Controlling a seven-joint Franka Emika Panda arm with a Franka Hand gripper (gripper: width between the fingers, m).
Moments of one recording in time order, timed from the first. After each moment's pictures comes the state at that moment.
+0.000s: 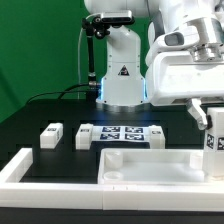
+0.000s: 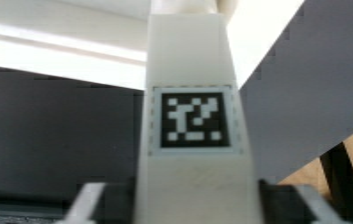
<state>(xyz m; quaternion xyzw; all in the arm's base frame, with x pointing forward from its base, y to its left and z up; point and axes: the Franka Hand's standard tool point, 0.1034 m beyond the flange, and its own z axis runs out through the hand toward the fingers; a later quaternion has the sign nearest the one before) 0.625 0.113 0.110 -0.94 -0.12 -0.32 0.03</state>
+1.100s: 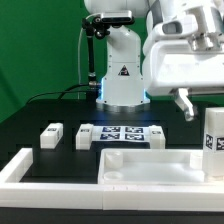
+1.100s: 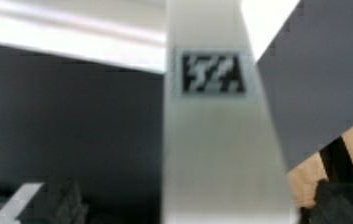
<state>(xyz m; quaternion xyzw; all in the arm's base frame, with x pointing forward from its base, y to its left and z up) 0.632 0.102 0.135 -0.95 -0.12 -0.29 0.03</state>
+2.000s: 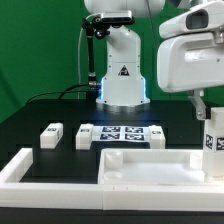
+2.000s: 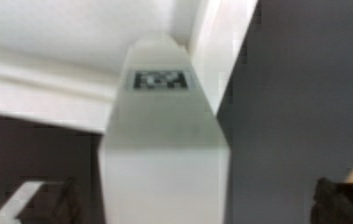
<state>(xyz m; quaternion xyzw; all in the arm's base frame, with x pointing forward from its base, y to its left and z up) 0.634 0.115 0.126 -0.99 -0.13 -0.02 0.05</state>
